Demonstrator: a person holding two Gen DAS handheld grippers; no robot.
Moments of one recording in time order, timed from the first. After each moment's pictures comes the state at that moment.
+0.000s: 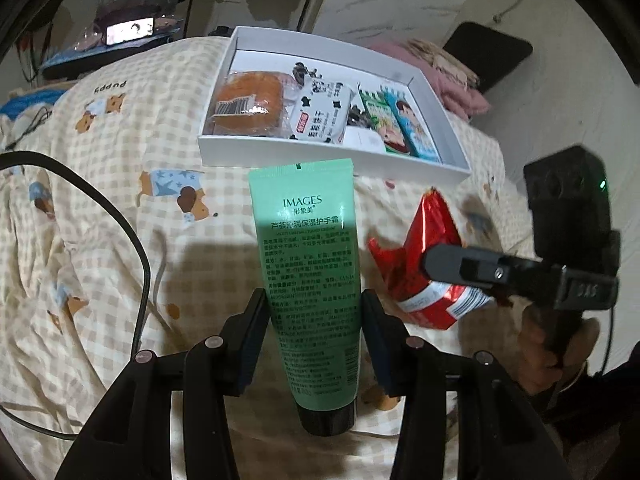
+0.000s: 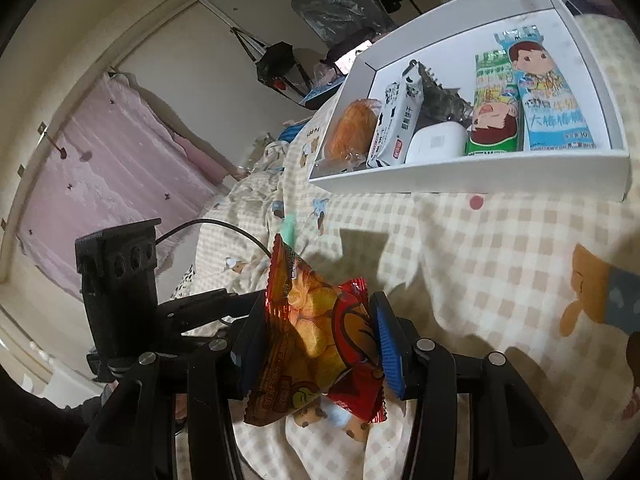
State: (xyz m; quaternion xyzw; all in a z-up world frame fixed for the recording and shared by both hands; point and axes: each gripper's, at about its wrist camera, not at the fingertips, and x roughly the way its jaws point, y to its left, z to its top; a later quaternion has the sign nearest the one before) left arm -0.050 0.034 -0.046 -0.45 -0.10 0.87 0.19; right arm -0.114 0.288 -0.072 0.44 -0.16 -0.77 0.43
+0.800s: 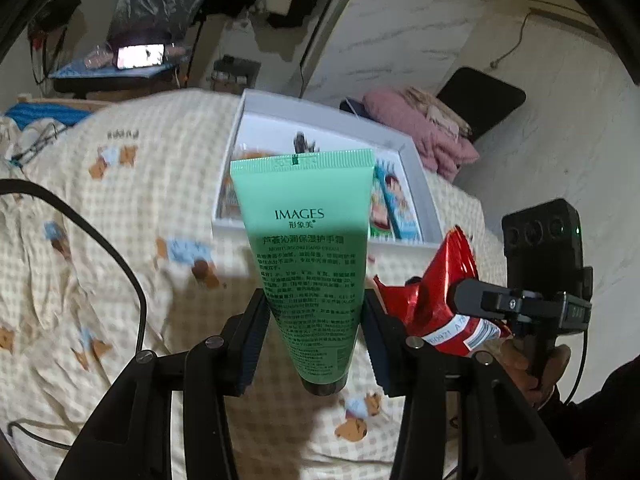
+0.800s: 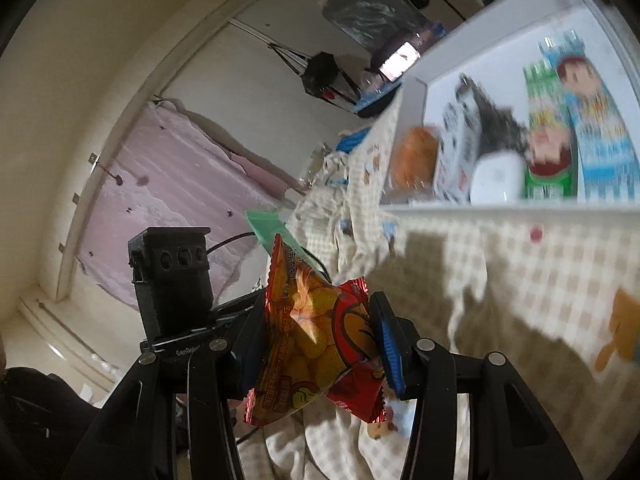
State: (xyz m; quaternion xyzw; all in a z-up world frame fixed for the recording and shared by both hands) left arm -0.058 0.011 0.011 -0.39 -0.15 0.89 0.18; right arm -0.127 0.291 -0.041 0.41 -0.24 -0.72 0.51
